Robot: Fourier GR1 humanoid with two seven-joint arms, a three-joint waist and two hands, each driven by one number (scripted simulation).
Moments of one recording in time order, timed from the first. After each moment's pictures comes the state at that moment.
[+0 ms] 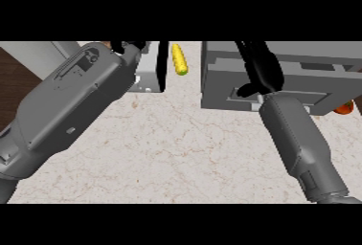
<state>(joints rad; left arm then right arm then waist) -1.19 0.36 -0.58 -0.96 0.87 0.83 0.05 -0.84 -0.15 -0.08 -0.66 1.29 -0.48 -0.14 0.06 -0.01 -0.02</state>
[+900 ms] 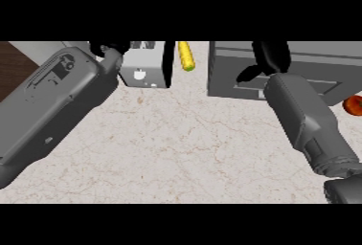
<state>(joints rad) -1.12 0.44 -0.57 -1.12 0.82 0.83 0.13 -1.10 -0.21 -0.19 -0.27 1.31 -0.66 -0.13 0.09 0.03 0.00</state>
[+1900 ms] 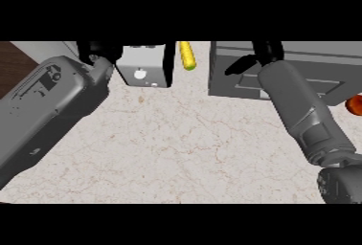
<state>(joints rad) -1.07 0.49 -0.57 -1.24 0.79 0.85 0.17 -1.21 -0.19 -0.50 -0.18 0.98 -0.42 -0.39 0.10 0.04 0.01</state>
